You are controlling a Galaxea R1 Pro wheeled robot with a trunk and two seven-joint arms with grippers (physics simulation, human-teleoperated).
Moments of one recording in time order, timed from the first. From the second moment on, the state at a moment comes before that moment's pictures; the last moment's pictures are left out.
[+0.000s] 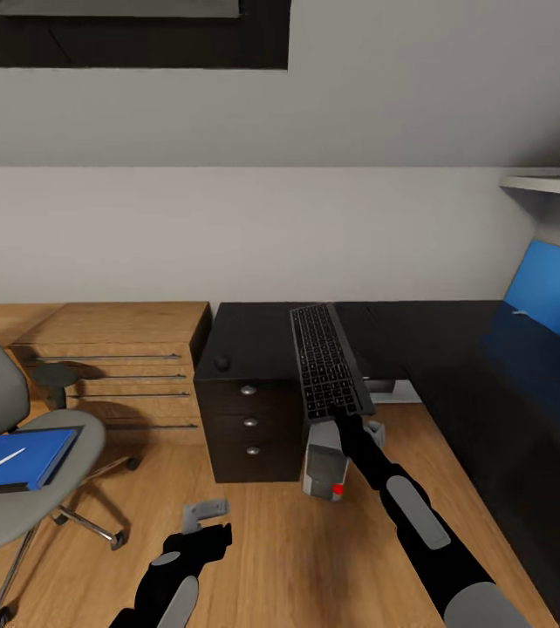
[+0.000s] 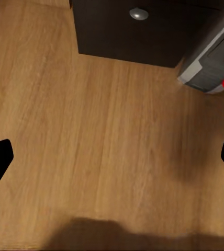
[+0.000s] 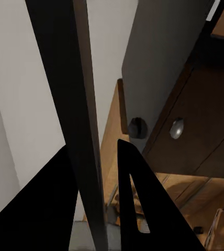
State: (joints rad) left arm -0.16 -0.02 -0.36 -1.33 0.50 0.53 0.55; right arm -0.51 -0.02 0.22 -0.95 -1.43 0.15 0.26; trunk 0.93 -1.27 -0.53
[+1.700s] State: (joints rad) left arm -0.16 -0.01 -0.35 -1.33 0.50 0.53 0.55; right arm -0.51 -0.02 0.20 -0.94 -1.49 0.17 0.25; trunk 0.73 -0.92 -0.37
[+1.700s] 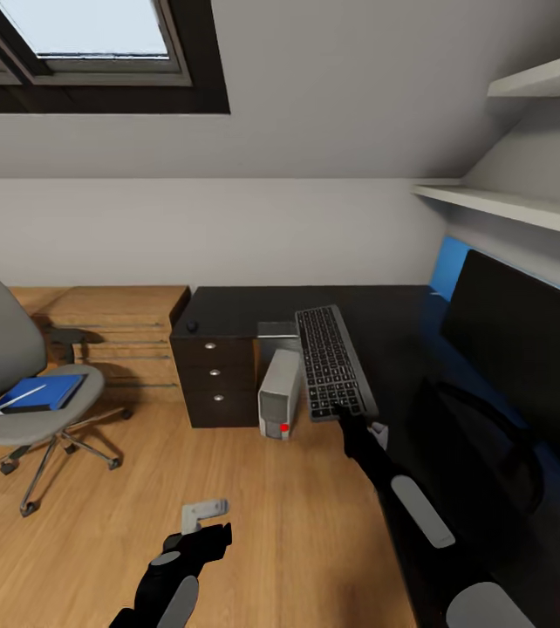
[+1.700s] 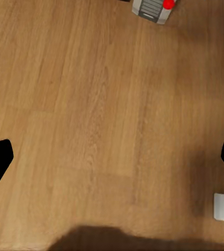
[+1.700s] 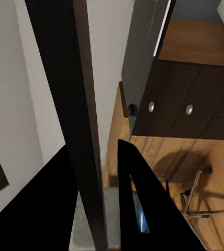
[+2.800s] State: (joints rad) left arm -0.16 -0.01 -0.34 -1.34 0.50 0.53 0.55; right arm -0.51 -0.04 0.19 -0.78 -1.59 0.24 0.25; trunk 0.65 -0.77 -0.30
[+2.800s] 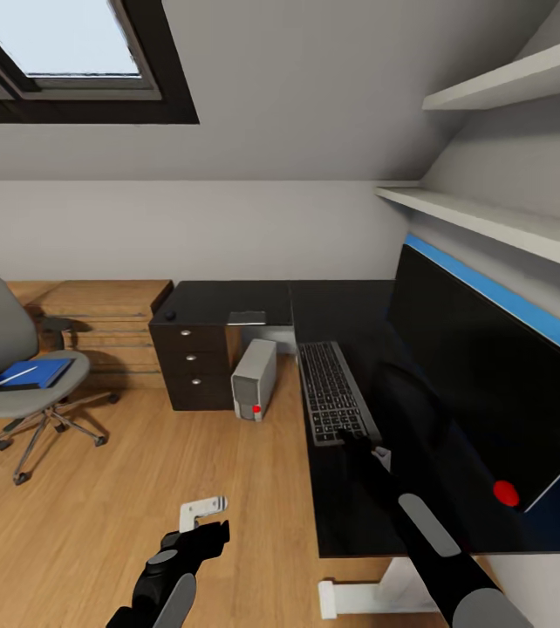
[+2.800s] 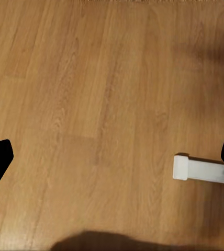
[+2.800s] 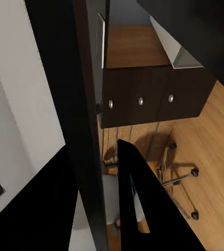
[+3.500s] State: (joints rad) left arm -0.16 -0.01 -0.34 -1.34 0.50 0.52 0.55; right arm -0.51 -0.04 0.19 -0.75 -1.59 0.24 0.24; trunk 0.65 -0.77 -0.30
